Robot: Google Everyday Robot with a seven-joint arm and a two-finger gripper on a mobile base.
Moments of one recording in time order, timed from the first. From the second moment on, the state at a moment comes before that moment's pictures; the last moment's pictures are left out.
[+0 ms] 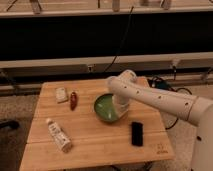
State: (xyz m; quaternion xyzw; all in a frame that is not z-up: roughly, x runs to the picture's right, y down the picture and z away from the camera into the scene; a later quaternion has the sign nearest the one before) arm 0.087 0.150 0.812 -0.33 -0.11 -0.29 0.89
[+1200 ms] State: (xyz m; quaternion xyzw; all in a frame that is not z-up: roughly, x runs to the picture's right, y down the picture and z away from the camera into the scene) arm 0.097 0.171 0.808 -0.33 -0.12 -0.27 0.90
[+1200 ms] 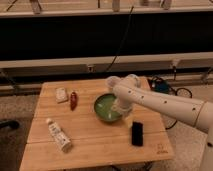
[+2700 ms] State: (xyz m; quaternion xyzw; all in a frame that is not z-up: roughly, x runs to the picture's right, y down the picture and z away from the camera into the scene) arm 0.054 0.162 0.822 -0.32 -0.13 -0.30 0.89
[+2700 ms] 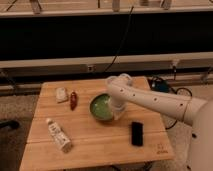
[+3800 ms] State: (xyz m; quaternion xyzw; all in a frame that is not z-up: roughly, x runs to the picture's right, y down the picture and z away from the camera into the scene) arm 0.085 0.135 0.801 -0.34 -0.11 -0.28 0.89
